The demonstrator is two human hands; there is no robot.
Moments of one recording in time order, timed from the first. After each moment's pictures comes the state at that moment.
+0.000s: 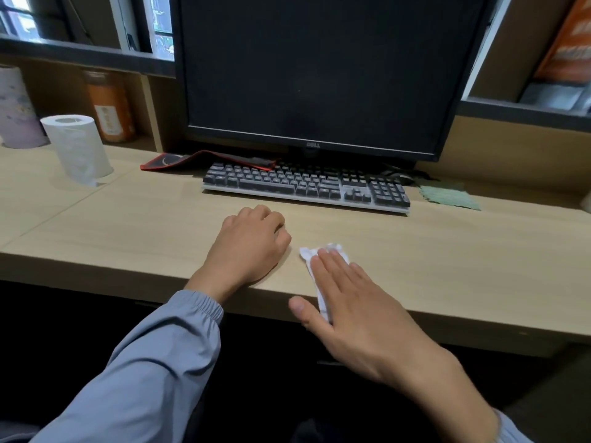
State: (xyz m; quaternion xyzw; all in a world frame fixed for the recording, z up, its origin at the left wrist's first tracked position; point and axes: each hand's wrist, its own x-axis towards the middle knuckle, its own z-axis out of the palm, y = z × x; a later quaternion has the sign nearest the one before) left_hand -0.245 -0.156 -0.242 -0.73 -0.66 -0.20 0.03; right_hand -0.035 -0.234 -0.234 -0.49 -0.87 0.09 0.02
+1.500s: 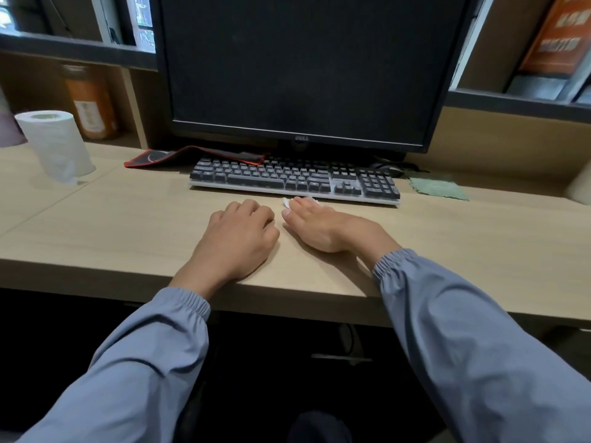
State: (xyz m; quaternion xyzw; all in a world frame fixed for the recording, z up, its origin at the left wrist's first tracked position) left_hand -0.247 -0.154 -0.241 -0.73 -0.66 -0.18 0.03; right_hand -0.070 -0.093 -0.211 -0.51 -0.85 0.11 -0.05
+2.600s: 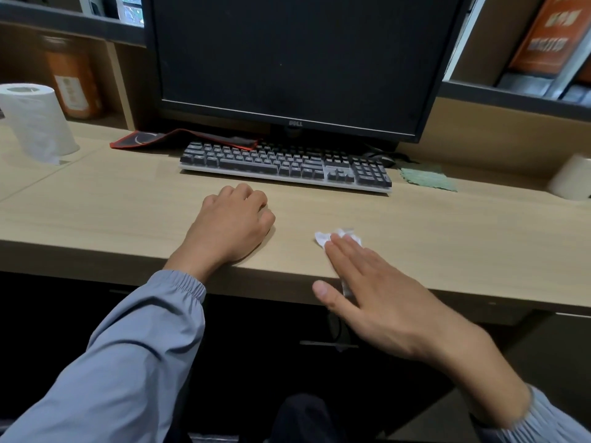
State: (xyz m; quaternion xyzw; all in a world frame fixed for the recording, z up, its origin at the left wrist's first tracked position) left_hand -0.247 -0.154 -0.244 -0.74 -0.65 -0.19 0.02; right_hand 0.007 -0.246 -0.219 -0.51 -0.86 0.08 0.01
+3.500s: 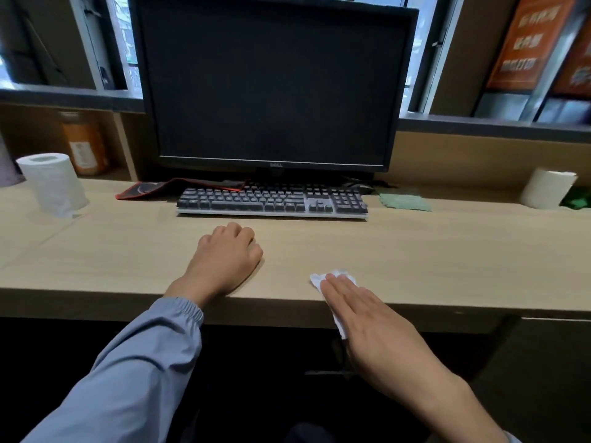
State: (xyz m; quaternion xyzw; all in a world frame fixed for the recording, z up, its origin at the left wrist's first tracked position) left_hand -0.234 -0.161 -0.232 -0.73 -0.67 -0.15 0.02; right_hand 0.036 -0.272 -0.247 -0.46 -0.88 -0.02 0.13
